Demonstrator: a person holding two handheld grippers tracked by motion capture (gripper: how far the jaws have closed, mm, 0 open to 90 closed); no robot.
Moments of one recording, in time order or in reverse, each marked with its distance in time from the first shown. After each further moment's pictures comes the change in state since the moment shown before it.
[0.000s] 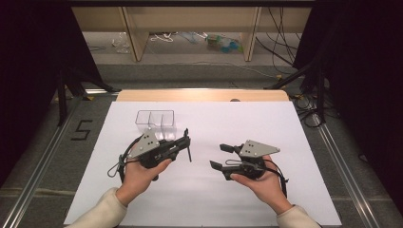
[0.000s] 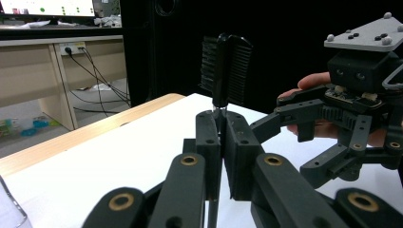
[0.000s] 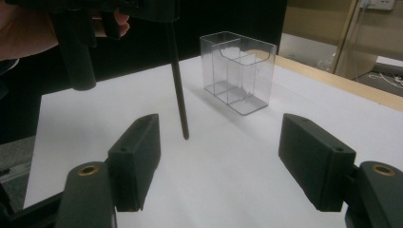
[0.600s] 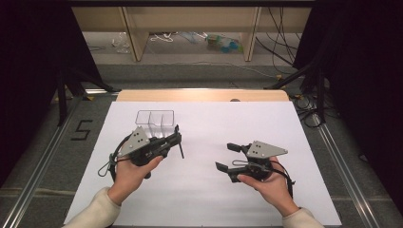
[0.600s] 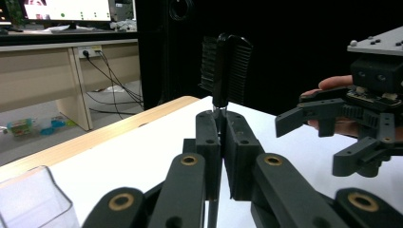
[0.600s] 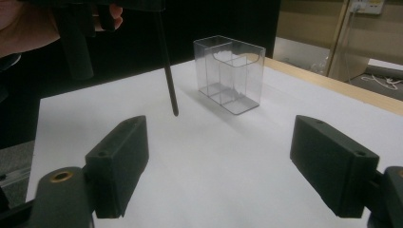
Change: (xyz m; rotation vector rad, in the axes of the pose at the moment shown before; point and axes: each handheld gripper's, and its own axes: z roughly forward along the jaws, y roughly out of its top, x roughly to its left) left arm 0.012 0.004 -0.017 -0.011 0.048 -0.019; right arm -0.004 -0.003 -0.015 -0.017 -0.005 0.020
